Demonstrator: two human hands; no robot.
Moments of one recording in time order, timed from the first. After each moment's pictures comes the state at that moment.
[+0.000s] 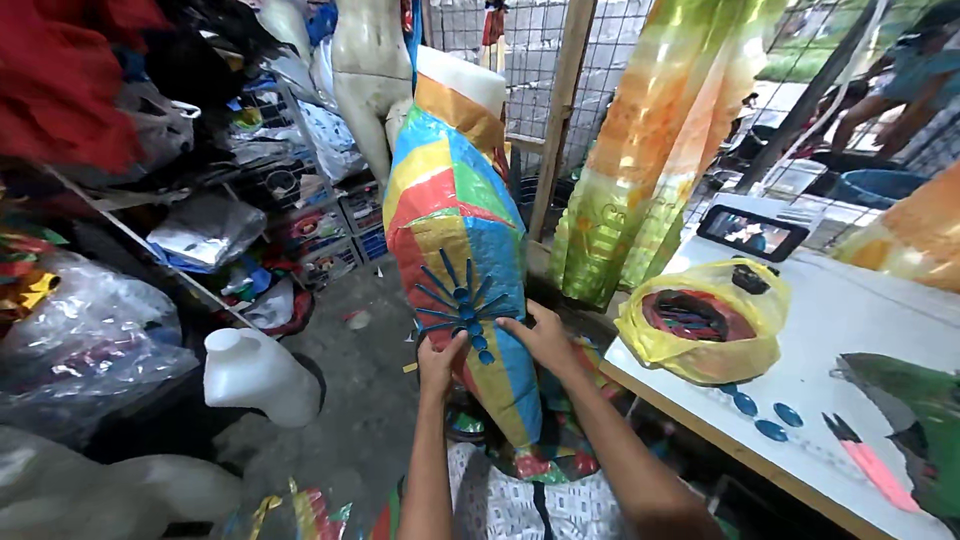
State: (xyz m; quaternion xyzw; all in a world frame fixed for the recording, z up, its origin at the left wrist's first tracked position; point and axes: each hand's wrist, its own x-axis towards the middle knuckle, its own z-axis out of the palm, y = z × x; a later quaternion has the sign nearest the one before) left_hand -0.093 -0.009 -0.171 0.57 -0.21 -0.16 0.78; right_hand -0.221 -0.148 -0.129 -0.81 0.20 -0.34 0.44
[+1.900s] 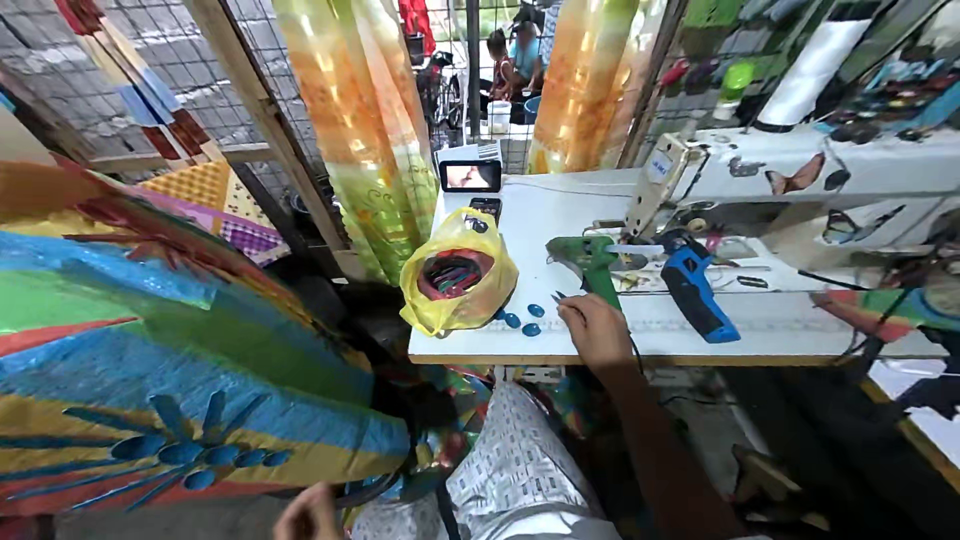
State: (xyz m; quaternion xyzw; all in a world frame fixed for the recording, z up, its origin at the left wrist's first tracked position) left_hand -0.209 0.031 -0.215 0.67 -0.33 -0.07 0.66; right_hand -0.544 -0.167 -0.144 -0.66 0.63 -0.38 0.13
